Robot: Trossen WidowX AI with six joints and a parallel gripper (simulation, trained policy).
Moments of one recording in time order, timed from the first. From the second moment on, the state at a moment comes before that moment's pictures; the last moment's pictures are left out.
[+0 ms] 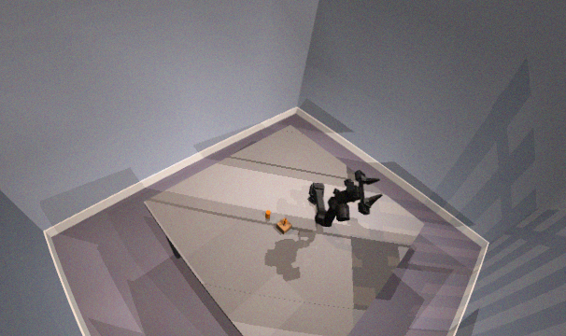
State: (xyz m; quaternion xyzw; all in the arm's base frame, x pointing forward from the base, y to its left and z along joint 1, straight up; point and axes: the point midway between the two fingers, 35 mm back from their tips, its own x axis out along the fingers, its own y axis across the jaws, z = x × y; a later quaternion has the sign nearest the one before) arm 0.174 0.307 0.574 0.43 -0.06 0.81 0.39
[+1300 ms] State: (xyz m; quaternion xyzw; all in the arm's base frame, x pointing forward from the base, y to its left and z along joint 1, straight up) arm 0.090 0.228 0.618 0.47 -0.22 0.83 0.21
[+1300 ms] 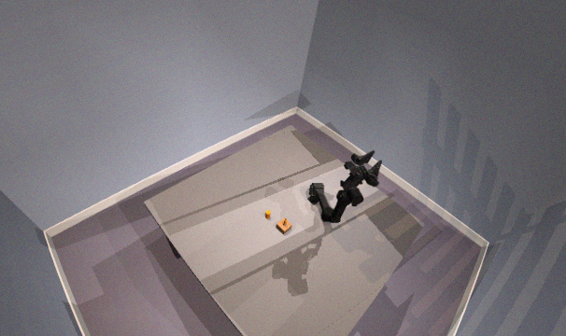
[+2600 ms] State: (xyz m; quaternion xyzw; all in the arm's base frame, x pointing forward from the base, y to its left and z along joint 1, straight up) arm 0.022 0.133 0.623 0.51 -0.33 0.79 0.00
